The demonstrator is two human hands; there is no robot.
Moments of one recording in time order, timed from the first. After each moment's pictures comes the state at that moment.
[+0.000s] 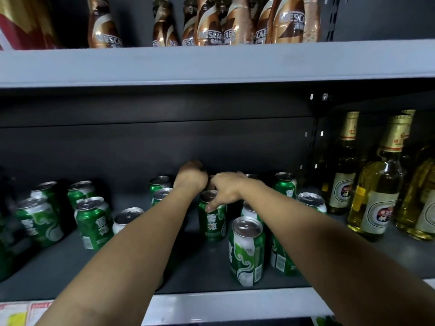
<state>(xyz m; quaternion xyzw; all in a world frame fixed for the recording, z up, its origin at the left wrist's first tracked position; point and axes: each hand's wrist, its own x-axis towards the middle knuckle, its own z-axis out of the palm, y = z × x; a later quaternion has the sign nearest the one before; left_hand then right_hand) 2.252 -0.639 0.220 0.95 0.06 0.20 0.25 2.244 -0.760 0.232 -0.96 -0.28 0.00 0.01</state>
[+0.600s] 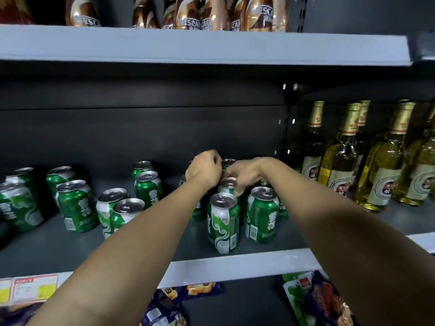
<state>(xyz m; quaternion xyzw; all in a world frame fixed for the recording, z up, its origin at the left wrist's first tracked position) 2.202 -0.714 0.211 0.92 -0.01 0.22 0.32 2.213 -0.840 0.240 -0.96 -0.20 0.17 0.08</state>
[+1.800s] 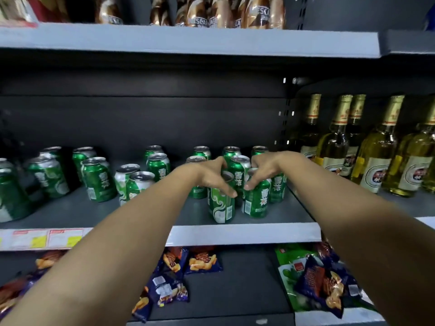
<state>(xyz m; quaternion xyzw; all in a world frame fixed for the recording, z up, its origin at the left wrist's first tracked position) 2.141 -0.708 0.205 0.97 -0.09 -0.09 0.23 2.155 -0.886 0.238 -0.99 -0.13 0.09 0.01</state>
